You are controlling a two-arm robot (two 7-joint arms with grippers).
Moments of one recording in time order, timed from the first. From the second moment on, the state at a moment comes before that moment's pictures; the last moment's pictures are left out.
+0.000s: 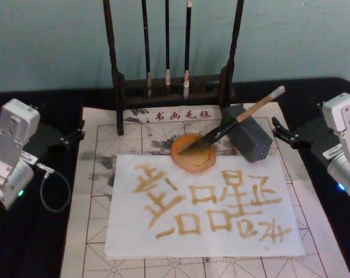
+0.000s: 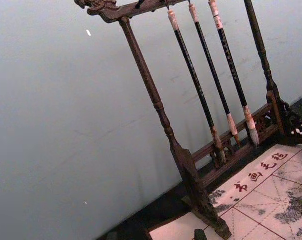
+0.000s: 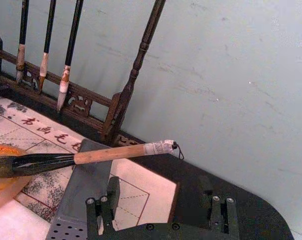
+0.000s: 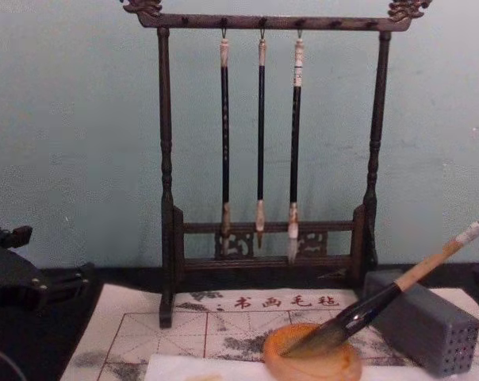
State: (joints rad) left arm -0.20 0.60 0.45 -1.41 -0.25 -0.12 0.03; right arm 0.20 0.60 -0.45 -1.41 0.25 -0.12 -0.03
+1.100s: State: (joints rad) left arm -0.20 0.60 0.45 -1.41 -0.25 -0.12 0.03; right arm 0.14 0.53 -0.29 -1.48 0.63 0.10 0.23
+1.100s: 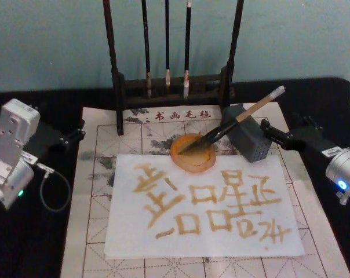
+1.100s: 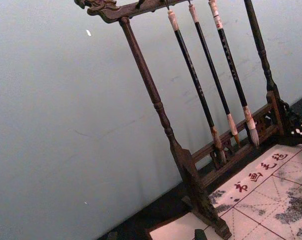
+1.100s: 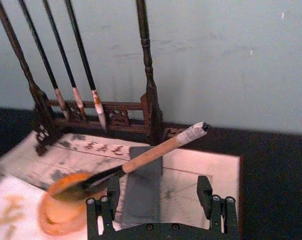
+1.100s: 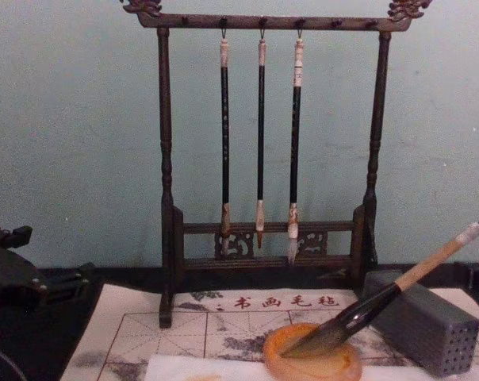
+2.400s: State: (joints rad) left arm -0.20 0.60 0.45 -1.41 -0.25 -0.12 0.03; right arm 0.30 0.29 -0.19 -1.32 1.09 0.39 0.06
